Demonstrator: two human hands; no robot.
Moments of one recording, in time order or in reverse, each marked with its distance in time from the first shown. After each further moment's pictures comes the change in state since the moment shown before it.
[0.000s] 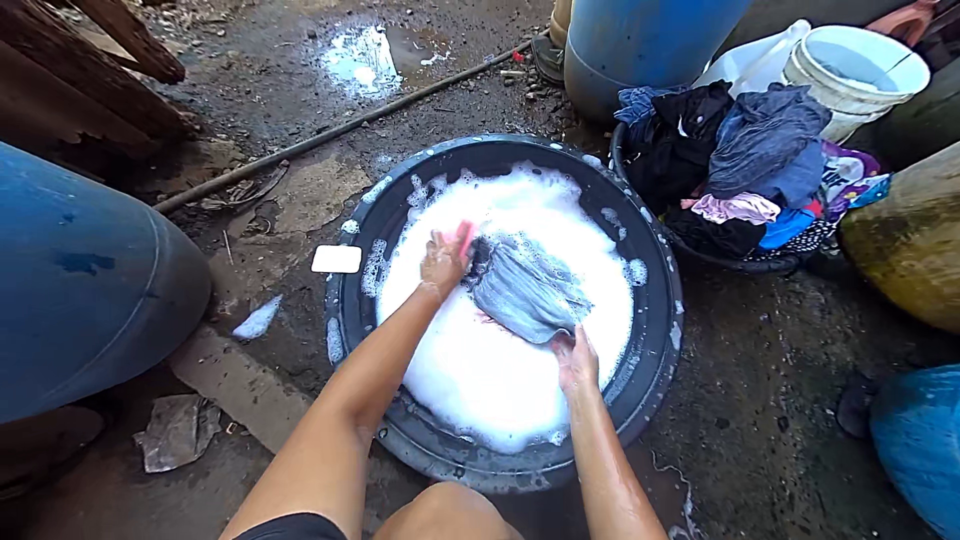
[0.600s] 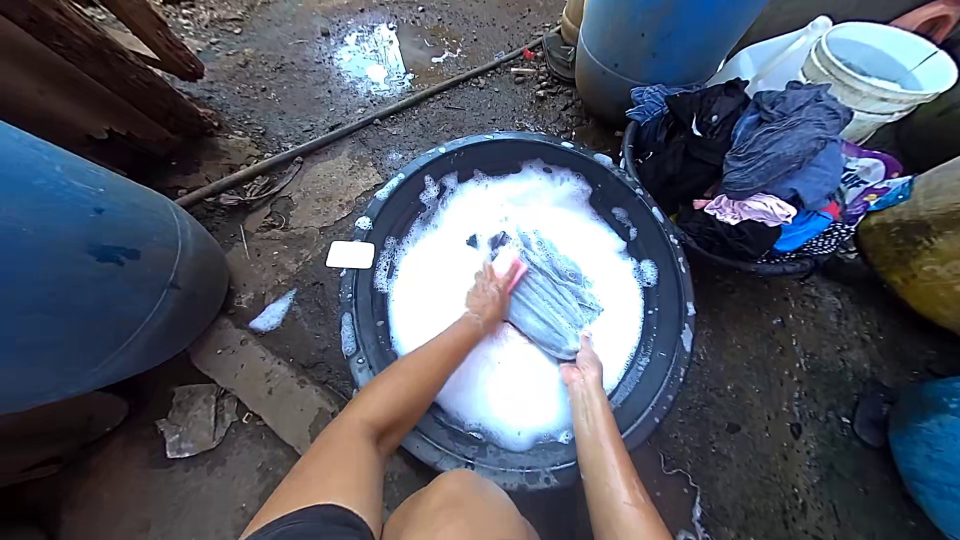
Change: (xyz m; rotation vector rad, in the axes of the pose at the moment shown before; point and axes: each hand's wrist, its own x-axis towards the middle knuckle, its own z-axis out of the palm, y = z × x) left_hand -0.056 0.040 0.050 0.060 -0.309 0.162; right_hand 0.006 0.011 0.004 0.284 0.121 0.092
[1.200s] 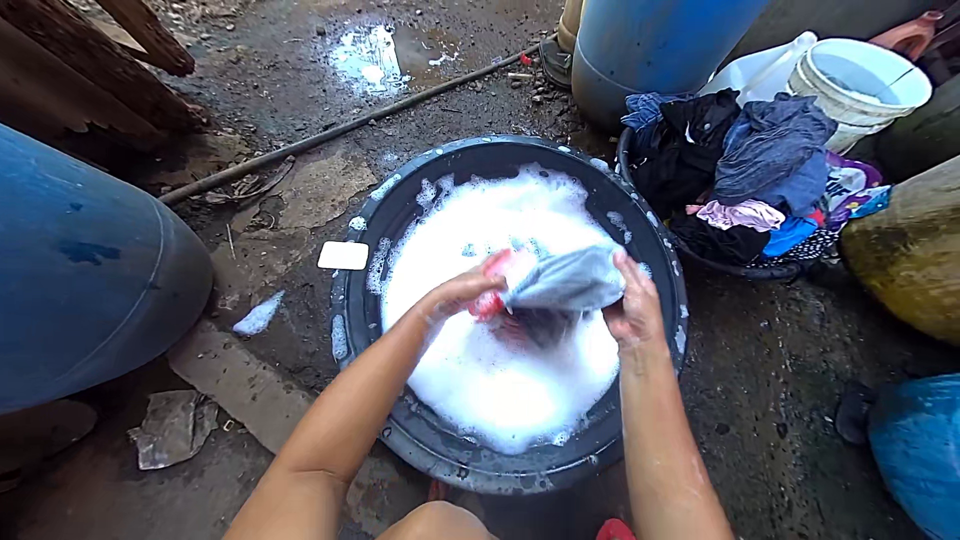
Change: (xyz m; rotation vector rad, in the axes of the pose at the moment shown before) left_hand -0.025 -0.016 -0.071 -0.988 -0.218 0.140; right_hand -0.045 -0.112 0.063 -0.242 -0.615 -0.409
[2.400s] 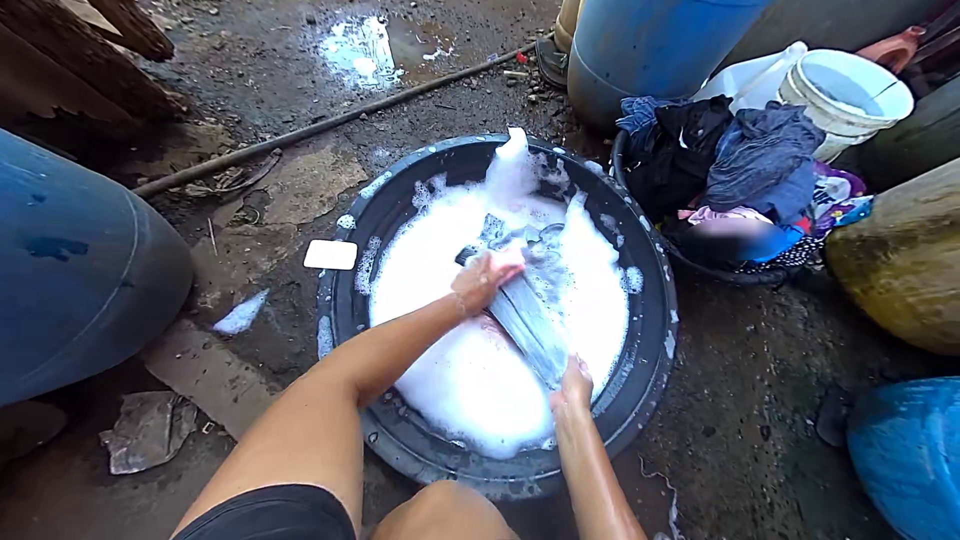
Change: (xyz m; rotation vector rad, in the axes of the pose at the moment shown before) left_hand 0.053 -0.043 0.022 1.112 0.083 0.095; right_hand -0.061 0.118 -0.036 -0.235 0.650 0.425
